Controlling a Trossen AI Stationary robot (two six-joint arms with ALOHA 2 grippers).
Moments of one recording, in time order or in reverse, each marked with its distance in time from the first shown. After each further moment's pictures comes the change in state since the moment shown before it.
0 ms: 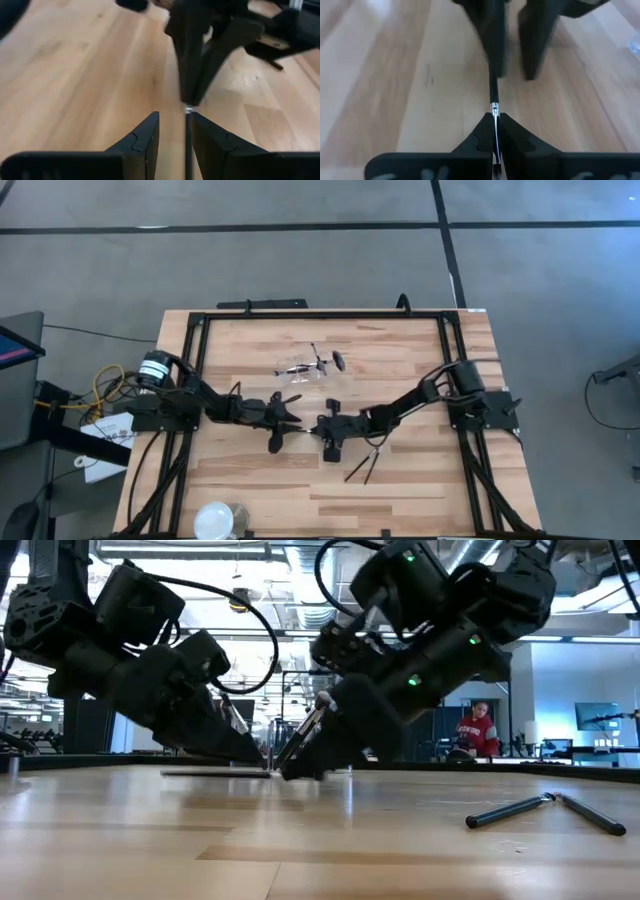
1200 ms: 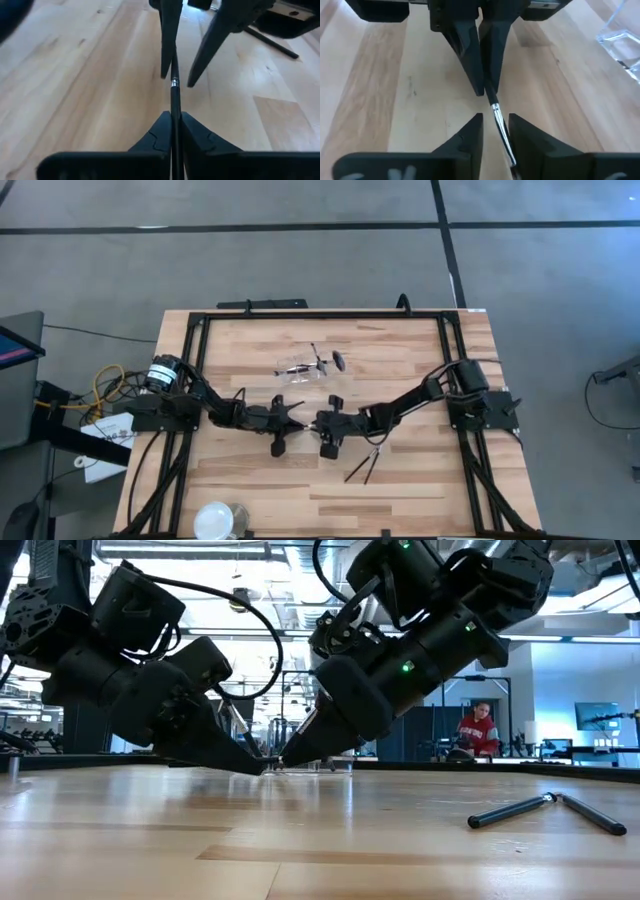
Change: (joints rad) left arm -0.040 0.057 0.029 0.005 -0.084 0.029; right arm -0.002 -0.041 0.019 -0.082 0.060 0.098
